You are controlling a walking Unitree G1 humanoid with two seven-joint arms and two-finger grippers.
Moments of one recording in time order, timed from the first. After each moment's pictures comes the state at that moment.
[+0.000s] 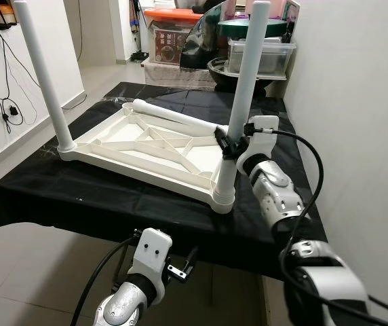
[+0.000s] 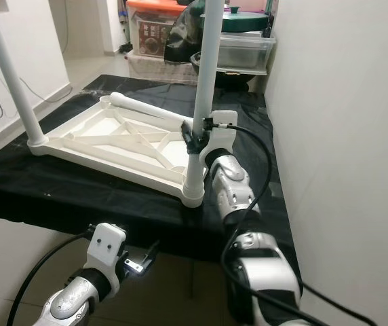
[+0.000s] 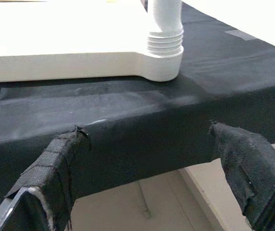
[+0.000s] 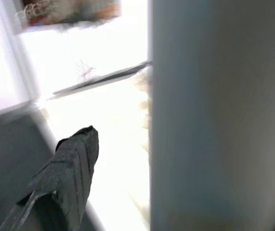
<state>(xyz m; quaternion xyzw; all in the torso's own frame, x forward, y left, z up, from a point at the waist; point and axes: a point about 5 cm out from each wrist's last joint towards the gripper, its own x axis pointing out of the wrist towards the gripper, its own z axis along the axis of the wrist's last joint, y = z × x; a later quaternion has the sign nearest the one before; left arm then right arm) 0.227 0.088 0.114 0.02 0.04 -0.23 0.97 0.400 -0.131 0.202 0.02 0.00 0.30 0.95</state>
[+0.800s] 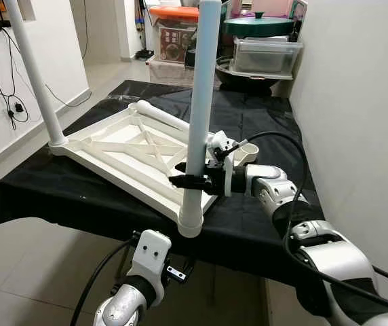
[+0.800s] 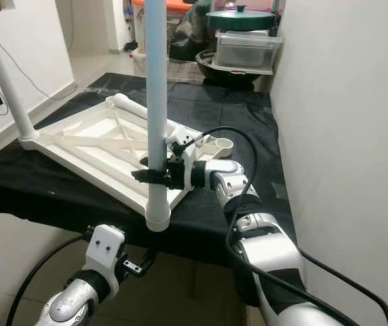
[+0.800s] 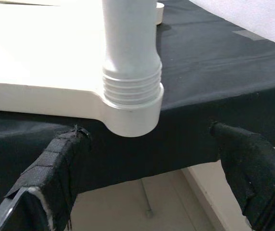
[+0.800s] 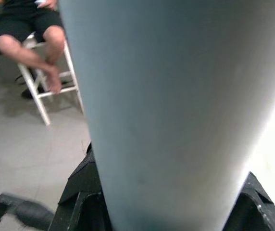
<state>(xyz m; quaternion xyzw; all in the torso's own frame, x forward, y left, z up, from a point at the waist) 0.224 0.088 0.113 0.02 0.04 -0.23 0.97 0.383 -0.088 0.198 -0.02 0.05 0.56 0.82</state>
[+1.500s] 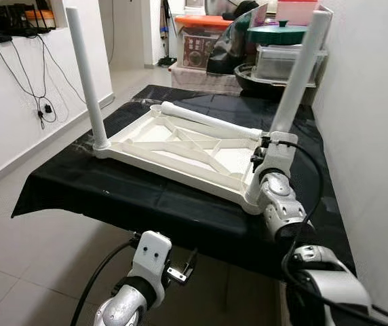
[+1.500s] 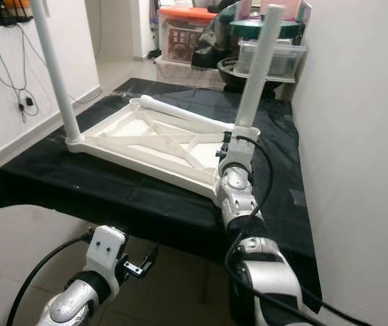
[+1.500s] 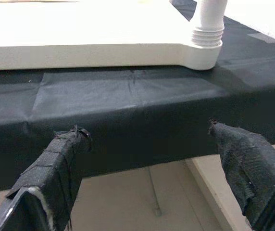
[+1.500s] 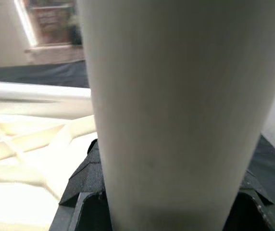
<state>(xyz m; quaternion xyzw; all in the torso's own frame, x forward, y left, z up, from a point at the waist) 0.225 0.088 0.113 0.02 0.04 -0.24 0.97 0.394 -0.155 0.181 0.05 0.00 -0.20 0.98</state>
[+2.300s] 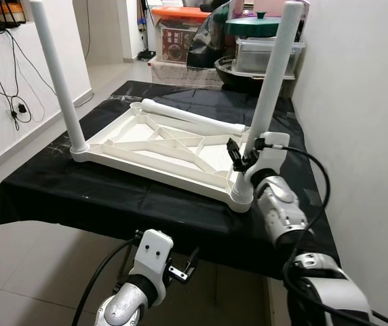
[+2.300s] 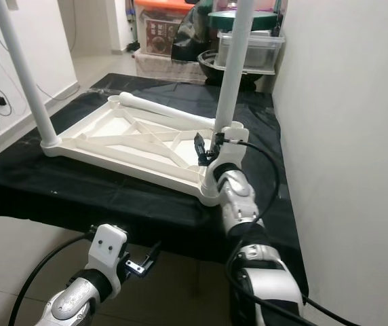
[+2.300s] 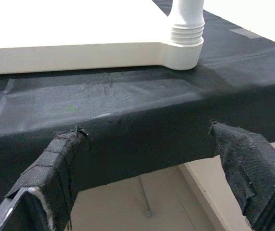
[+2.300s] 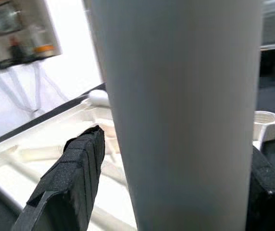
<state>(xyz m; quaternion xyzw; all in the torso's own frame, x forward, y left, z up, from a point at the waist) 0.227 0.087 0.110 0.02 0.04 -0.24 0.97 0.395 -0.154 0.187 0.09 -0.06 0.13 0.99</state>
